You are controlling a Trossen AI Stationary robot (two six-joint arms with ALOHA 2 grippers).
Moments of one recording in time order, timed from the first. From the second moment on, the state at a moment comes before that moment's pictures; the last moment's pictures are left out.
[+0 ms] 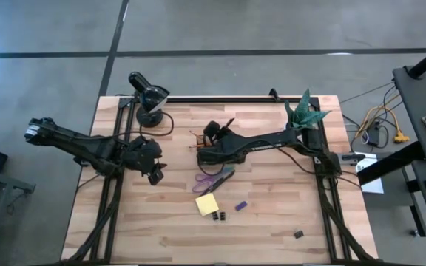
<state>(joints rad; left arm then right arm) -0.28 0.95 0.86 -0.92 -0.40 -0.75 0.02 2.17 1.81 -1.13 1.01 -0.93</state>
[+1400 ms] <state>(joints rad) -0.28 1.02 0.86 -0.81 -0.37 -0.78 0.14 2.16 1.91 -1.10 0.90 -0.68</state>
